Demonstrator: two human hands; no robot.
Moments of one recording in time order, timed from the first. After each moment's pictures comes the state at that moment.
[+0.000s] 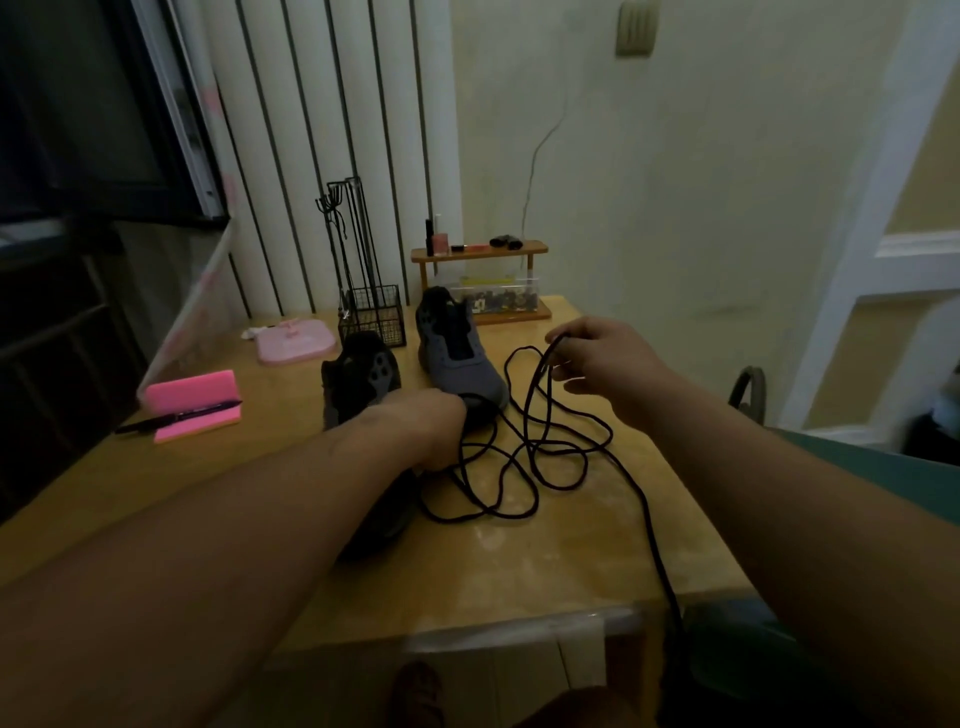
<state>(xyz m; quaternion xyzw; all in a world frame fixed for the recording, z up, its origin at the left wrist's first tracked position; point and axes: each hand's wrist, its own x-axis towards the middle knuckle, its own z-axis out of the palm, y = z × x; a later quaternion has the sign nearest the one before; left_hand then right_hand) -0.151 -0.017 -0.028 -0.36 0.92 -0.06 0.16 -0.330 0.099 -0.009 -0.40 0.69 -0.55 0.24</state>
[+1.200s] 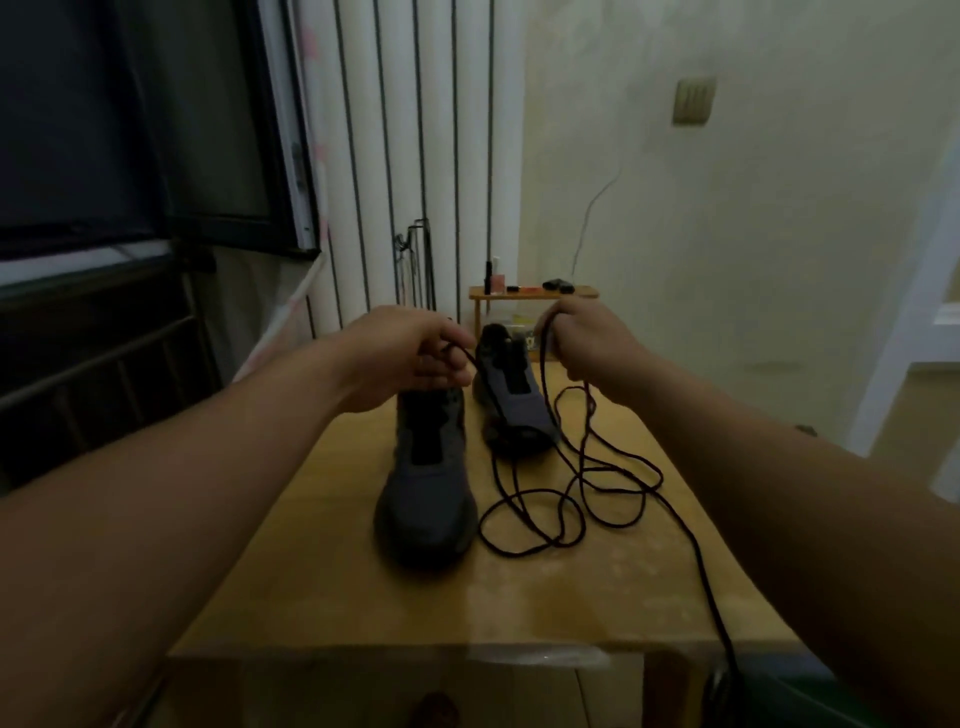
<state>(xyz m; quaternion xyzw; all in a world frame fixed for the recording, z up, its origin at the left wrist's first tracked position) -0.040 -0.009 0.072 -0.32 0.71 0.55 -0.29 -0.257 0.064 0.062 -0.53 0.70 -0.46 0.13</state>
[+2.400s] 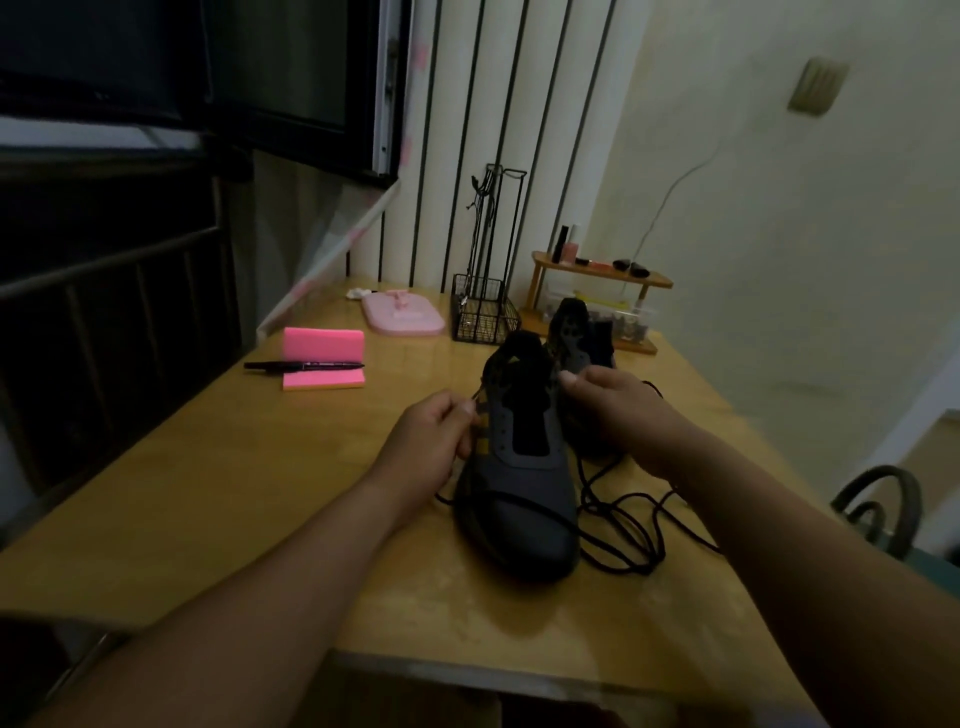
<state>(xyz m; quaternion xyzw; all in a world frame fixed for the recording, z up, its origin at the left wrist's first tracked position) 0.002 -0.085 -0.113 -0.34 0.64 0.54 -0.43 -0.206 0.003 -0.023 -0.52 0.71 -0.38 0.27</state>
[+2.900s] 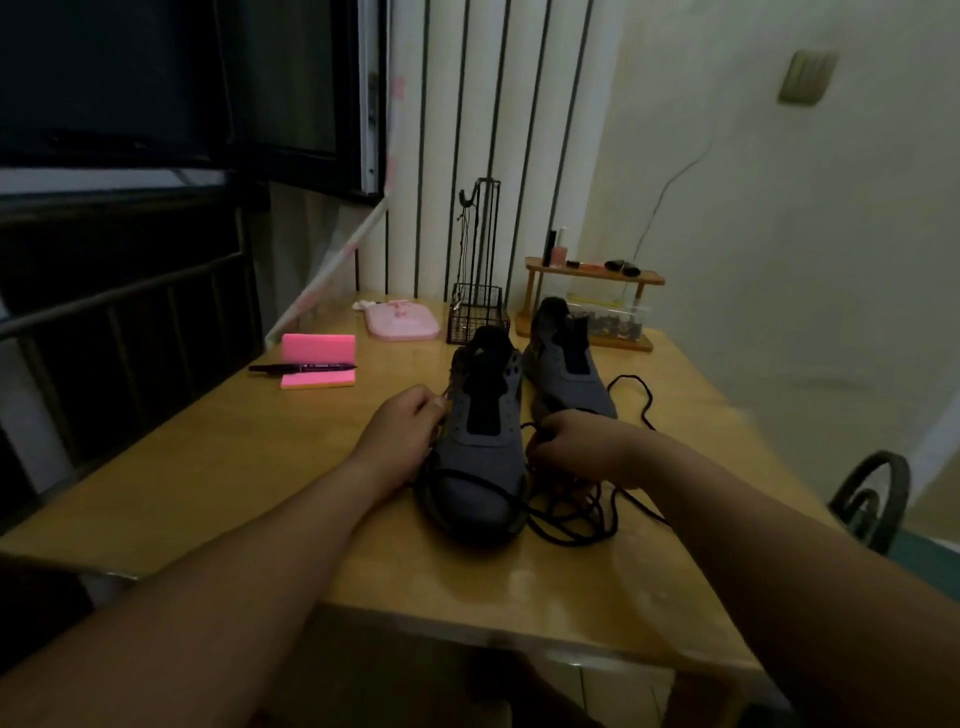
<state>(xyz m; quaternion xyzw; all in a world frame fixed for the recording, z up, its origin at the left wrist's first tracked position) -0.011 -0.071 -0.111 -0.40 0.66 0.46 -0.43 -0.222 0.024 -0.043 -0.58 0.74 -0.12 0.31</state>
